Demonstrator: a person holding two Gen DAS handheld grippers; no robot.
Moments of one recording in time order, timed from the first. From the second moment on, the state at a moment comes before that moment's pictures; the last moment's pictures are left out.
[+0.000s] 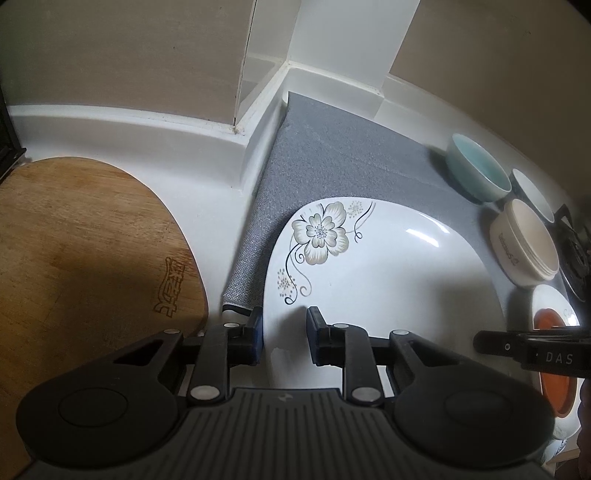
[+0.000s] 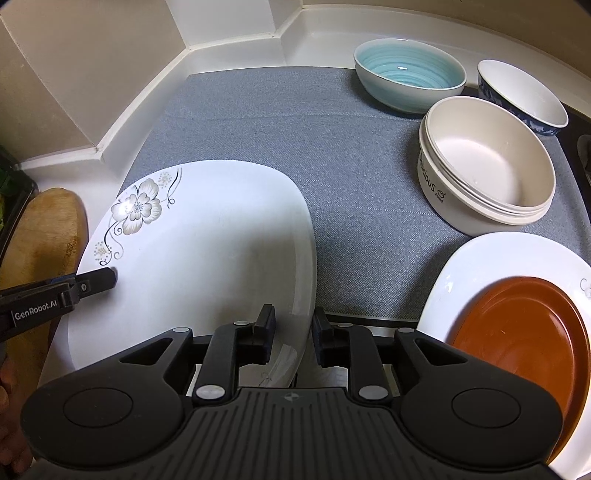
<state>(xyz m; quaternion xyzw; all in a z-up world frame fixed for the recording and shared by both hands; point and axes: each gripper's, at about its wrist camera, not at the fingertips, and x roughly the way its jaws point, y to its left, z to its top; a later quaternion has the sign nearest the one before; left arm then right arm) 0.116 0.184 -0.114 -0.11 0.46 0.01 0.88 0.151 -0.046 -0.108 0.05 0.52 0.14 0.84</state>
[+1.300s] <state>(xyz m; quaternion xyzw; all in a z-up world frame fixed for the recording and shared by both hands) 0.121 0.179 -0.116 -0.08 0.46 0.00 0.89 0.152 -0.046 -0.112 0.06 0.53 0.15 0.83</state>
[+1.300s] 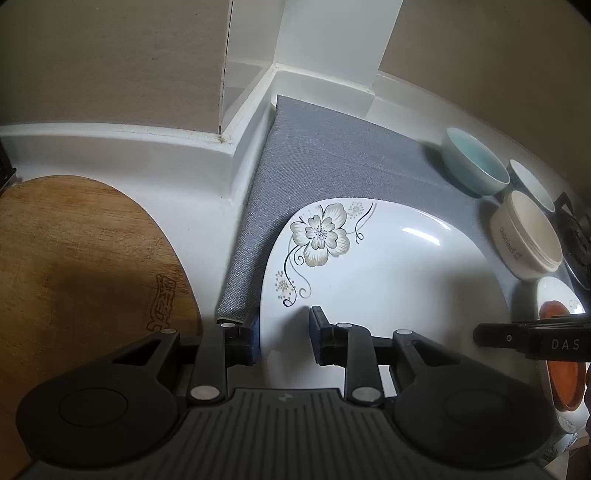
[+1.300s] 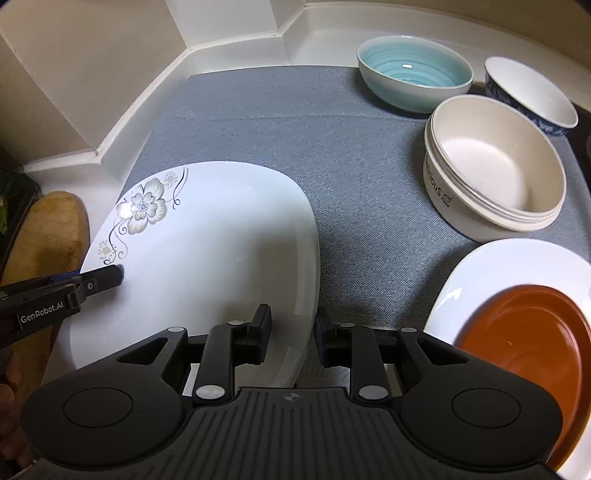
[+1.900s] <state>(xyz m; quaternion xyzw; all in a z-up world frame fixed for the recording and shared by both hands) 0.114 0.158 -0.095 -0.05 0.45 0.02 0.89 0.143 -0.081 -0.099 0.10 0.49 0.19 0.85</state>
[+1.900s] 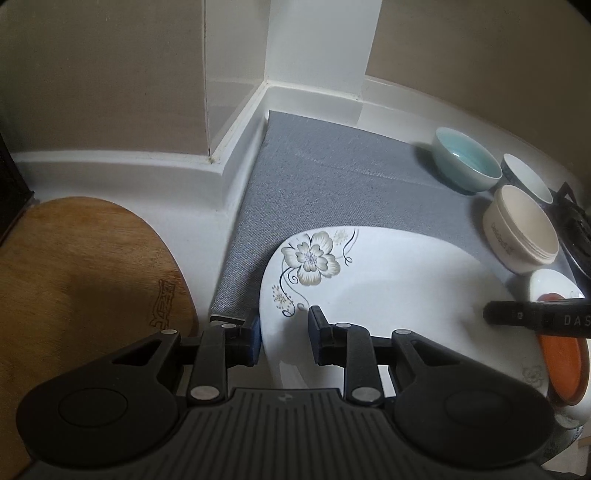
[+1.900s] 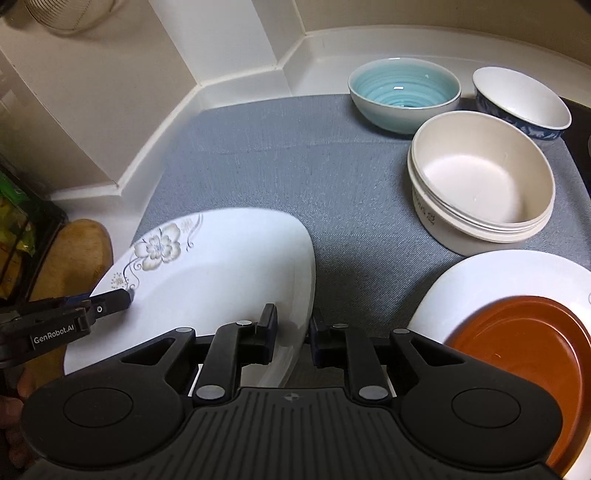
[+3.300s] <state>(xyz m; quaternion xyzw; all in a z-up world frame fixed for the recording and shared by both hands) 0.084 -0.083 -0.087 0.02 0.40 -0.06 0.91 0.057 -0.322 -0.094 0.15 0.42 0.09 0.89</state>
